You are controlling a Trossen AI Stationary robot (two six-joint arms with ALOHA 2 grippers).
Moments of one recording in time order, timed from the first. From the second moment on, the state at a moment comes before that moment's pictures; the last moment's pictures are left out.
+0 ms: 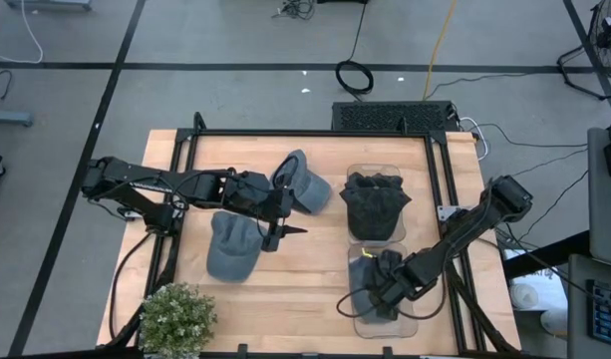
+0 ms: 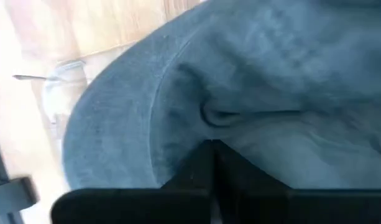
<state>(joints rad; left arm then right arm) -0.12 1.43 1.31 -0.34 0.02 0.10 0.67 1.63 1.03 -0.76 0.08 0.88</state>
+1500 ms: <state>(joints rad) 0.52 1.86 1.31 -0.65 0.04 0.15 0.59 1.36 1.03 -0.28 0.81 0.15</state>
